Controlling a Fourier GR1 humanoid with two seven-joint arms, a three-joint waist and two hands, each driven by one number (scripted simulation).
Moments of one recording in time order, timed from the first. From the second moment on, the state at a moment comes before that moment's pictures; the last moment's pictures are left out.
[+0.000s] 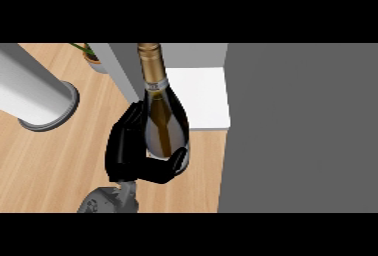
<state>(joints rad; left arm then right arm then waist) -0.19 0.00 -0.35 -1.63 0.33 0.43 -0.13 0.18 -0.20 0.28 -2.52 -0.09 0.03 0.41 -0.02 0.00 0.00</state>
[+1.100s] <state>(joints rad) -0.50 0.00 -0.45 -1.08 0.54 0.62 -0.35 0.17 -0.17 0.27 -2.51 -0.11 0.07 0.43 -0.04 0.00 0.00</state>
